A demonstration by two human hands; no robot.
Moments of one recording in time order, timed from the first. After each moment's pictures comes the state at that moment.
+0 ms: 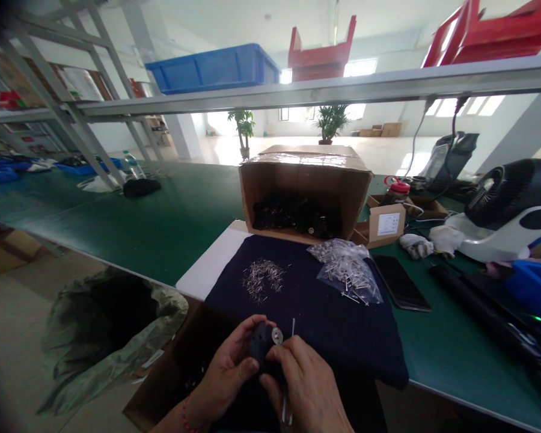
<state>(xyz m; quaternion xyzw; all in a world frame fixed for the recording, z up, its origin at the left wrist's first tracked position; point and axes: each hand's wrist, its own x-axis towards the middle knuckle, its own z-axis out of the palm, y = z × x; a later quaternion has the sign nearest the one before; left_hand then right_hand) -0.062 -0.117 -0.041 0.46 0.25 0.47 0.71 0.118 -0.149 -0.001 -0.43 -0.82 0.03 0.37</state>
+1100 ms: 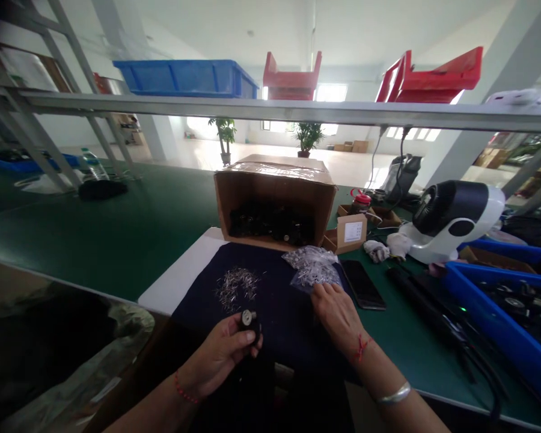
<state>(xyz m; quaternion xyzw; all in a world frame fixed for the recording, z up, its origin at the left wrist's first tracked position) -0.019 -0.074 -0.007 0.34 0.29 0.40 0.80 0.247 -0.056 0.008 -0.53 -0.82 -0.17 0.12</state>
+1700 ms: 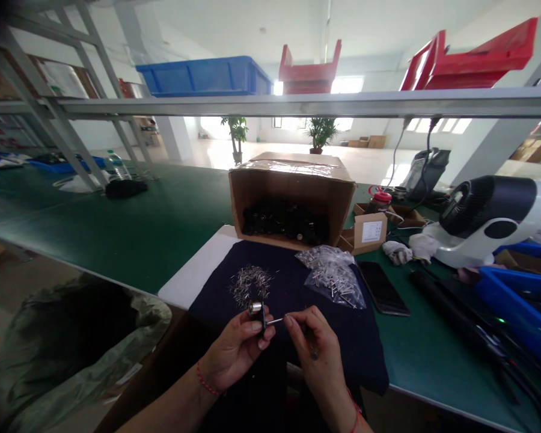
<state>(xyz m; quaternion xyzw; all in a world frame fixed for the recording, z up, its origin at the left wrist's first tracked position) -0.020 -0.073 -0.008 0.24 0.19 0.44 0.85 0.151 -0.103 0.004 -0.53 -0.63 0.19 0.54</state>
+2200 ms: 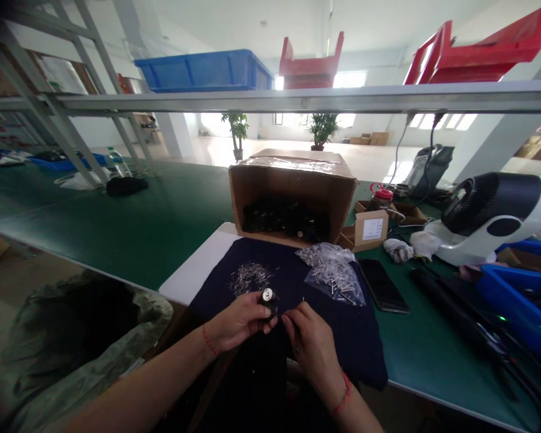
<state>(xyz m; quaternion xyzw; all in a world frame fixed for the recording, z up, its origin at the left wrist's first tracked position) -0.019 -0.034 0.001 0.41 0.27 0.32 0.81 0.160 -0.090 -0.026 -0.52 -0.75 0.08 0.40</state>
